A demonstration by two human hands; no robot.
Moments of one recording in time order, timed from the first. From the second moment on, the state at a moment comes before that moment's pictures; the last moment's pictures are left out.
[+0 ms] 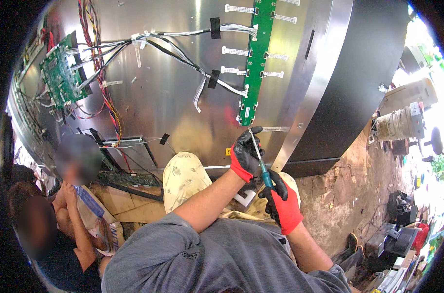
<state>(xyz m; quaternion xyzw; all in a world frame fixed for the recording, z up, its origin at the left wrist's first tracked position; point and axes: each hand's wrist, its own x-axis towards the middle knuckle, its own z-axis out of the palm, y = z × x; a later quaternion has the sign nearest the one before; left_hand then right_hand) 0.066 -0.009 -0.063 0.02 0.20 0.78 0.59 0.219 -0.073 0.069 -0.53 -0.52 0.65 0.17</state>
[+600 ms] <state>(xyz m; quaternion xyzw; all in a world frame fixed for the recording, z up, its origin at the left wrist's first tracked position) 0.057 -0.001 -0.070 0.02 0.23 0.77 0.60 0.214 -0.080 0.066 -0.51 -0.47 0.70 0.19</state>
